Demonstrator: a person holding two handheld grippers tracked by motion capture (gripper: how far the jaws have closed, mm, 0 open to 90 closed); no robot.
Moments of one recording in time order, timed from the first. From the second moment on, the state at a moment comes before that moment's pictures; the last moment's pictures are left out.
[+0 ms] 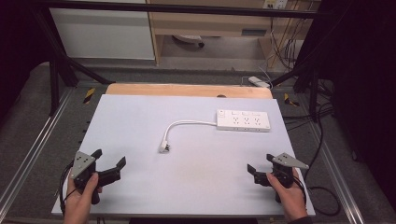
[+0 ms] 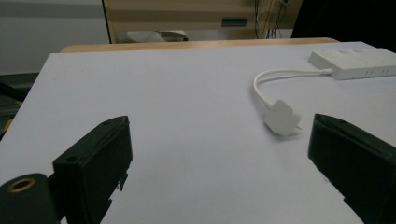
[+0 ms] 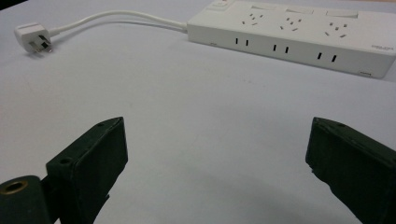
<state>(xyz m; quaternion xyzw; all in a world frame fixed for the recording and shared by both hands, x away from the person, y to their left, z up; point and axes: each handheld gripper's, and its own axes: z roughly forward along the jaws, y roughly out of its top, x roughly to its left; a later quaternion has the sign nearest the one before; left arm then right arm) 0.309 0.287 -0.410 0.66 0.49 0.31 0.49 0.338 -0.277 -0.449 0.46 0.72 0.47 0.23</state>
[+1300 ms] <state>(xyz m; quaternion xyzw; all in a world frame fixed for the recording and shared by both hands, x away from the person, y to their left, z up) 0.309 0.287 -0.410 0.66 0.49 0.29 0.49 0.334 -0.277 -0.425 0.46 0.68 0.52 0.25</state>
